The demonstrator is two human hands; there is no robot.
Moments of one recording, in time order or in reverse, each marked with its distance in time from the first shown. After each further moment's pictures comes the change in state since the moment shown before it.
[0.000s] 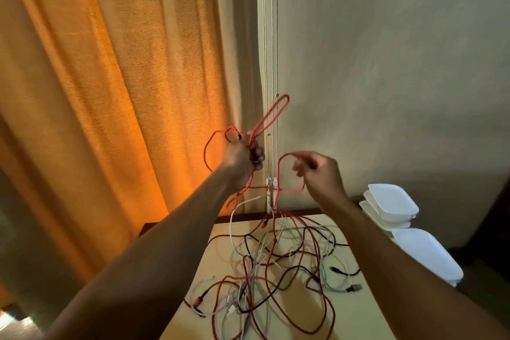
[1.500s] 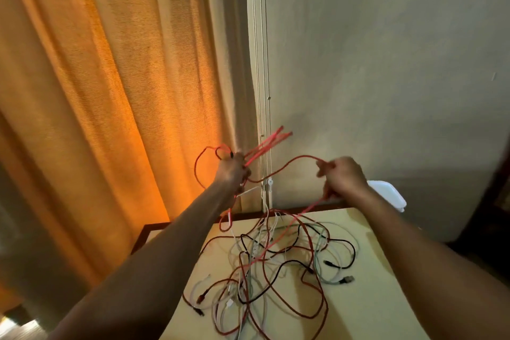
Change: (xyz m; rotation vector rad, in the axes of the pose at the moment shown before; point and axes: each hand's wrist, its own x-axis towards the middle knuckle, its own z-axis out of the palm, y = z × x) left_hand -0.041 -0.015 -0.007 0.340 0.180 -0.058; right_hand 0.006 0.007 -0.065 -0.330 -0.001 0.295
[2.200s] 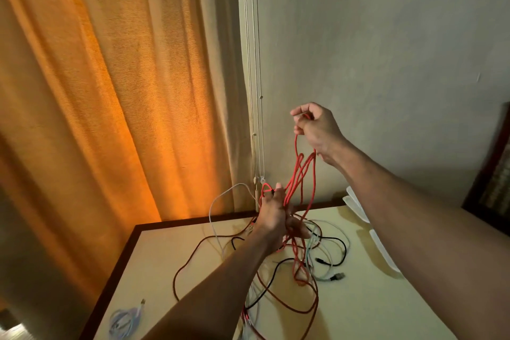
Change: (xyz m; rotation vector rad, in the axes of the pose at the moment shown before) left_hand -0.055 -0.070 0.091 -0.388 -0.266 -0.140; right_hand 0.030 -0.078 -0.007 0.330 0.003 -0.397
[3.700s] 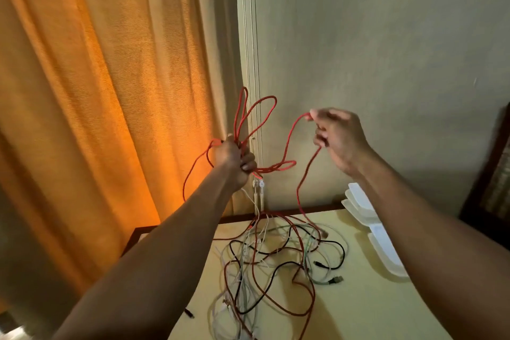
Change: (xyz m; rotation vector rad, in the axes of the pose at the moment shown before) left_hand 0.029 0.135 -0.022 -0.345 0.162 0.083; right_hand -0.036 -0.021 -0.038 0.323 0.036 0.022
